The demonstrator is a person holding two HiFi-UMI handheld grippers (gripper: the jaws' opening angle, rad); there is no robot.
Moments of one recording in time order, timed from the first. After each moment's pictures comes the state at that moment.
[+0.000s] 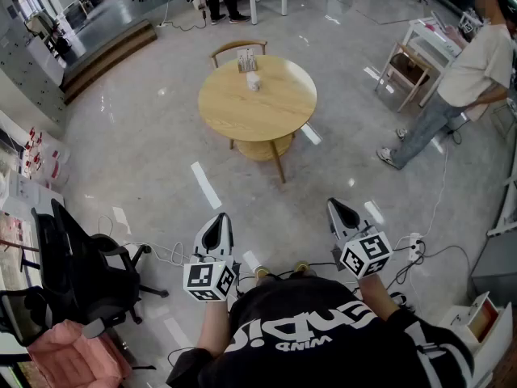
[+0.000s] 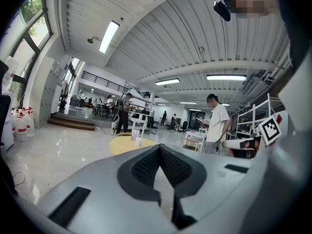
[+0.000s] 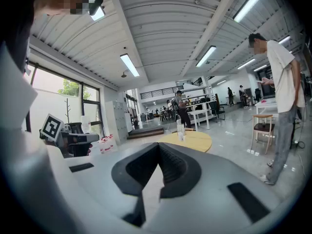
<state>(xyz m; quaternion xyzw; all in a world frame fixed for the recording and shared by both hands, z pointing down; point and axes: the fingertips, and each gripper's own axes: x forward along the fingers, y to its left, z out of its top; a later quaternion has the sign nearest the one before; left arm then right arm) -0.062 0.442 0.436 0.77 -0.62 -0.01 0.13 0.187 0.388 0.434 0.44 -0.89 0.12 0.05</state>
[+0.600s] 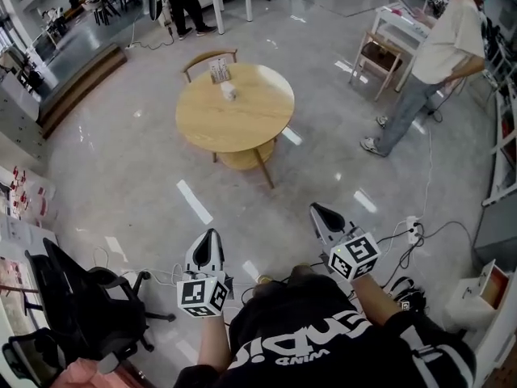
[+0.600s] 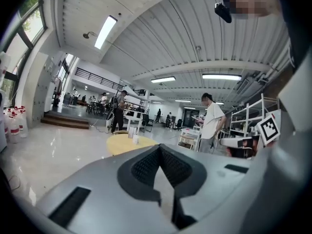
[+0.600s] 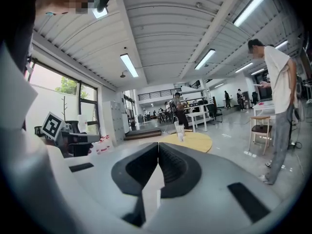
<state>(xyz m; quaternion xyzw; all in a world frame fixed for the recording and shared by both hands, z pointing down) -0.087 0.435 0.453 0.79 -0.59 0.00 0.14 0.152 0.391 0.446 0.45 -0.89 0.11 0.04</state>
